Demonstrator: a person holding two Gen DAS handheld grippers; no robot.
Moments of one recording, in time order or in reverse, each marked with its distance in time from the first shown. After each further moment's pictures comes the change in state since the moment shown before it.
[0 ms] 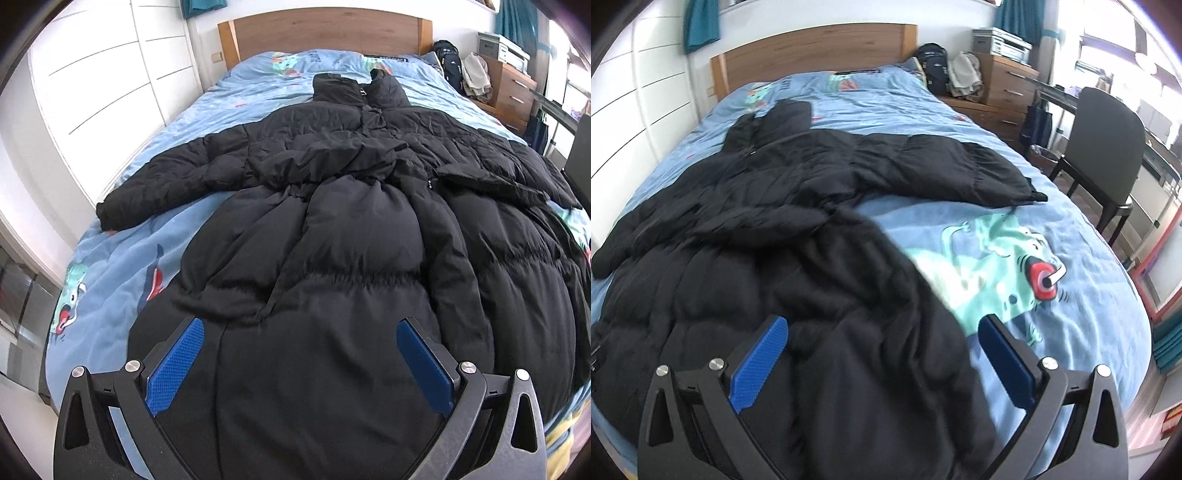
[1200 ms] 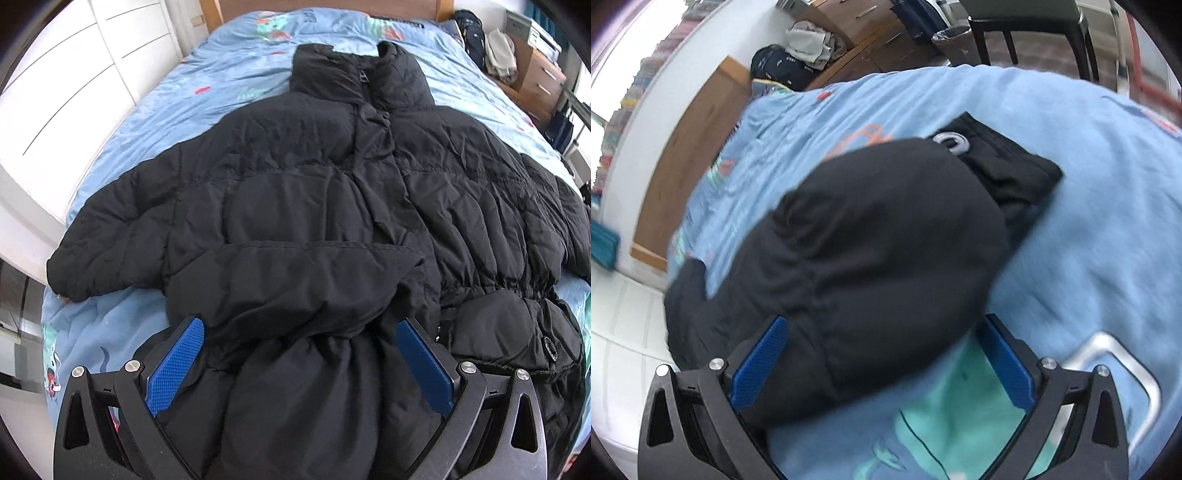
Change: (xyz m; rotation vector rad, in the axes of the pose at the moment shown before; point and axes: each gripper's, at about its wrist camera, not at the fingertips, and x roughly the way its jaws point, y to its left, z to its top) left arm 0.118 -0.058 0.180 -0.004 0.216 -0.009; right arm 0.243 -0.239 0.134 0.787 0.089 0.201
